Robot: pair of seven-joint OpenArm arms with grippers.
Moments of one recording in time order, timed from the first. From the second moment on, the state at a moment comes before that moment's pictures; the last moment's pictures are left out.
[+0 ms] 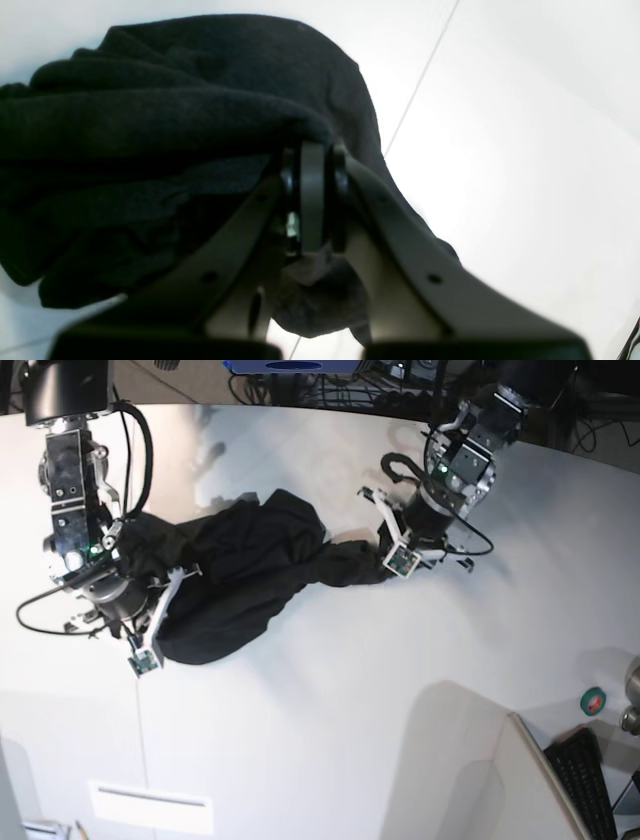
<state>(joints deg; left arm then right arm) 7.0 -21.0 25.8 71.6 0.3 -1.6 3.5 -2.8 9.6 -3.6 94.9 -1.6 16.5 -46.8</state>
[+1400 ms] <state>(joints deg) 2.5 -11.0 1.6 40.6 -10.9 -2.8 -26.0 -5.6 9.5 -8.3 91.5 -1.2 16.5 -42.0</state>
